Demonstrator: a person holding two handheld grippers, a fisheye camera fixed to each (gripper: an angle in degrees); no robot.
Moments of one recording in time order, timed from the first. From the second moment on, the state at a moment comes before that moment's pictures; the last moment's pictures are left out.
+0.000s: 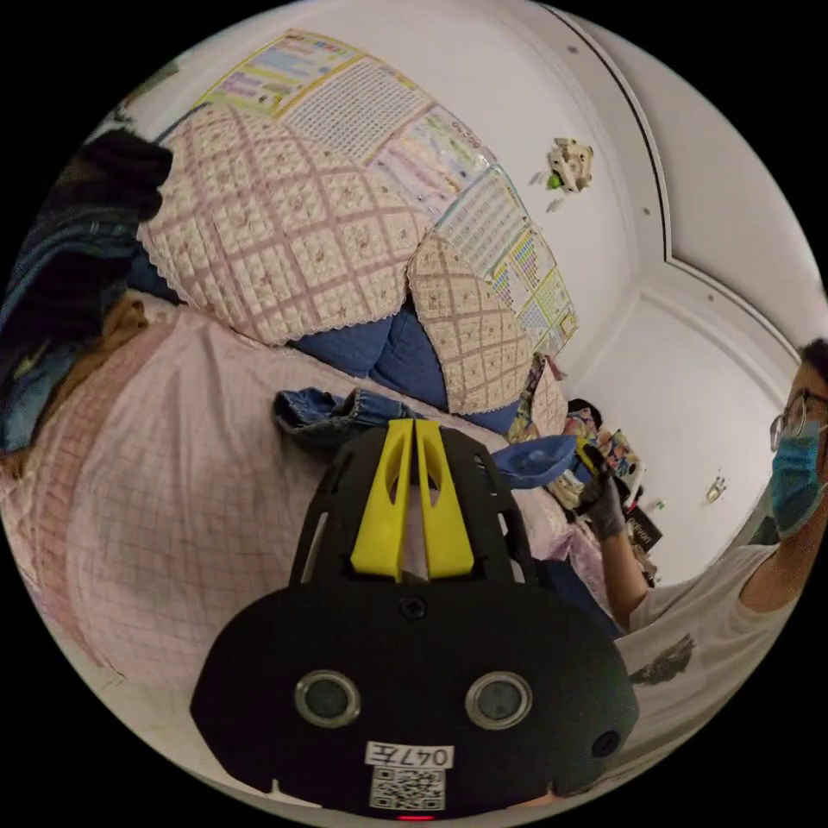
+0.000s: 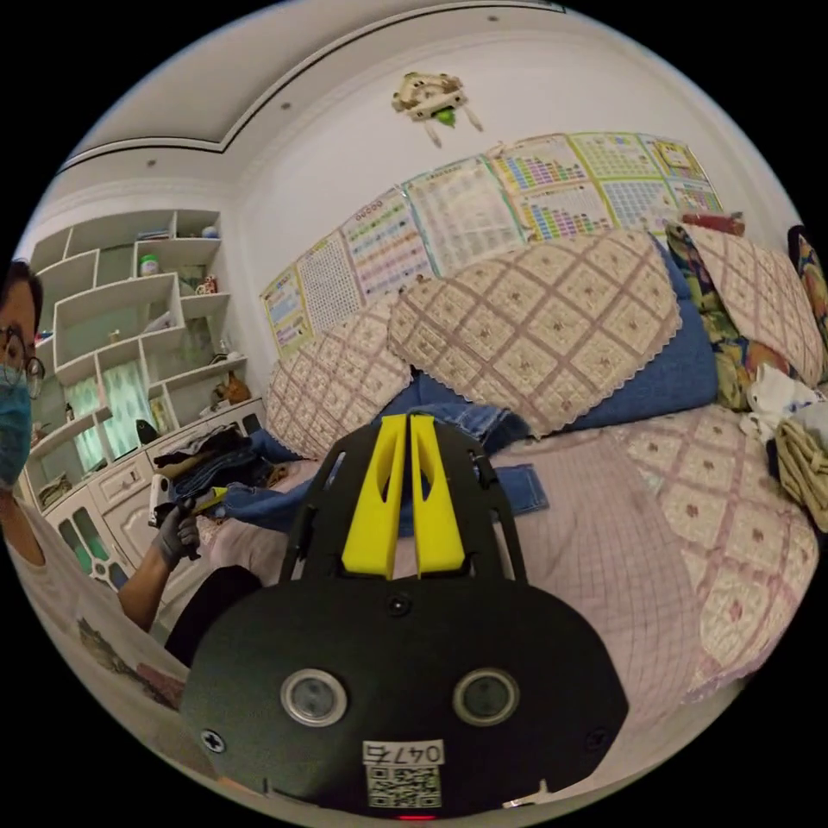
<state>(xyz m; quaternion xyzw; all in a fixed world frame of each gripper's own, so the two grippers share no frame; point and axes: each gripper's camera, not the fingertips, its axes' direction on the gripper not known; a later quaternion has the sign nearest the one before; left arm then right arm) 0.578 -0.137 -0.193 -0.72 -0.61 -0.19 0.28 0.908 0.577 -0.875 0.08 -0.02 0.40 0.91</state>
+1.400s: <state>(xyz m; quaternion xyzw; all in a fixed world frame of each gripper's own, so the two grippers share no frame) 0.233 0.081 -0.491 -0.65 -0.72 -0.23 0.07 1.039 0.762 -0.457 -0.20 -0.06 0.56 0.80</state>
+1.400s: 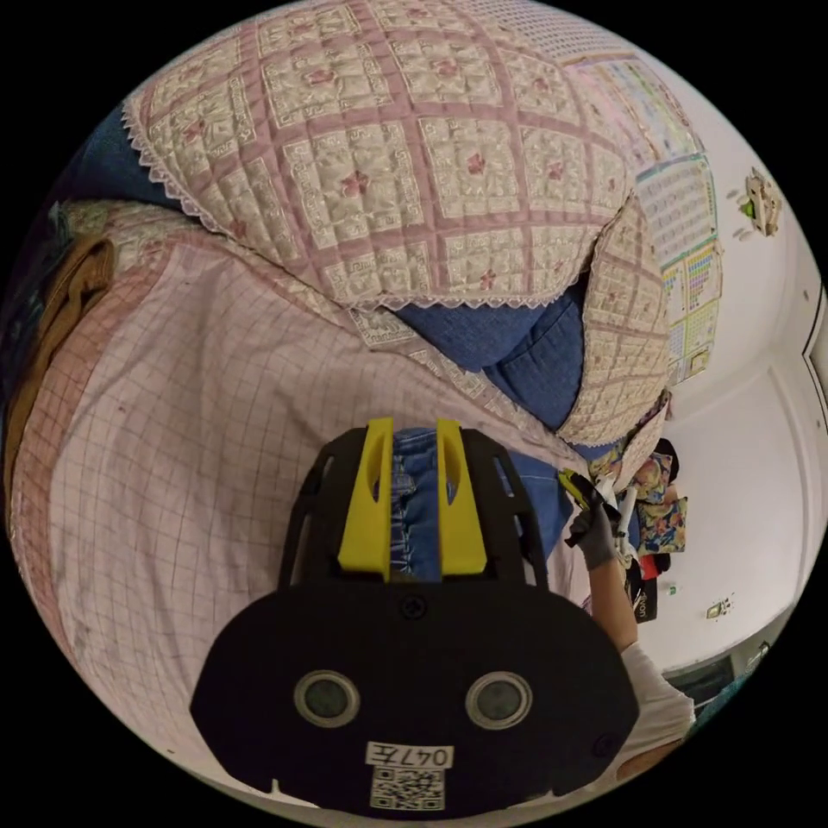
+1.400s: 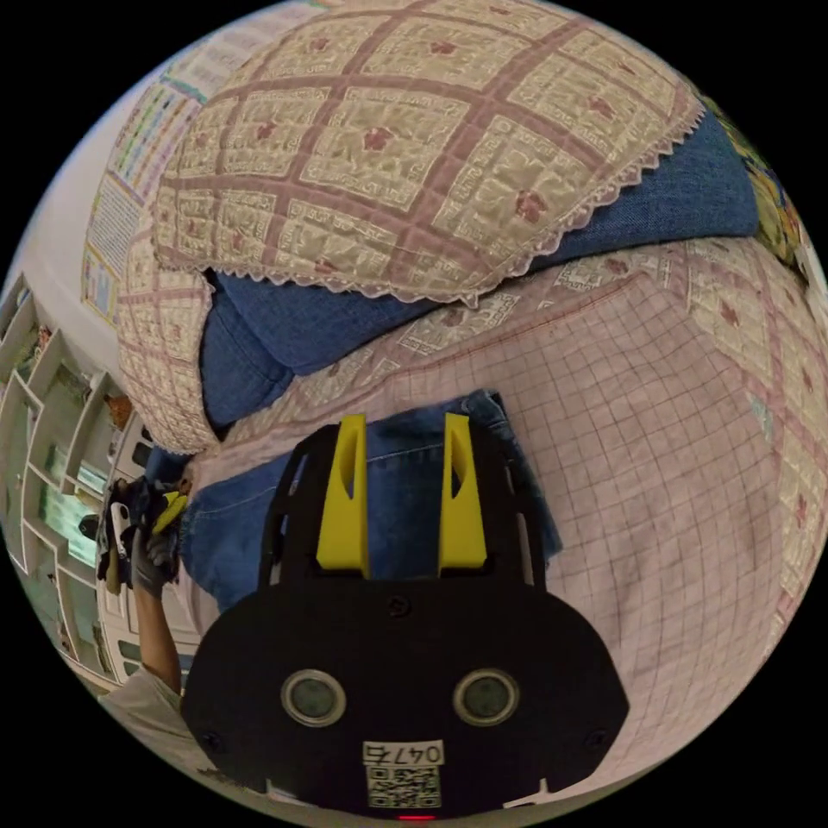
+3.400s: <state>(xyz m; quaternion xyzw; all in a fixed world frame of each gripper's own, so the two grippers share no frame) 0.182 0.704 -0.592 -0.90 -0.39 -0.19 -0.09 0.918 0.970 -0.564 0.01 -0.09 0.75 0.66</state>
